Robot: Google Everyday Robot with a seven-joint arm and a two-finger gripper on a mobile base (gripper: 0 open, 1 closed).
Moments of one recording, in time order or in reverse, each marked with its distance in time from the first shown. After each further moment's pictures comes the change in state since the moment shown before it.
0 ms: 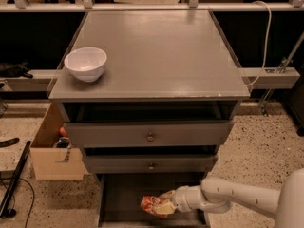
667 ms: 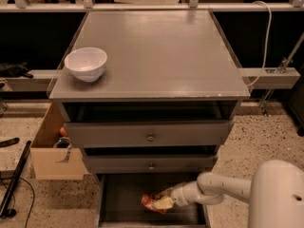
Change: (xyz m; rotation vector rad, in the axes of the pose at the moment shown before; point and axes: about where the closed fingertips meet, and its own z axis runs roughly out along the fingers) arm 0.021 -0.047 0.032 -0.029 0.035 0.065
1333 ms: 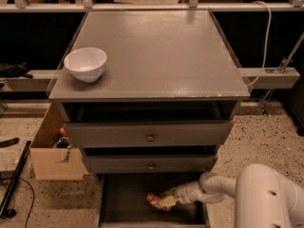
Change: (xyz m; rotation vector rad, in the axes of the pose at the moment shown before) arm 0.033 -0.054 0.022 0.007 0.008 0.097
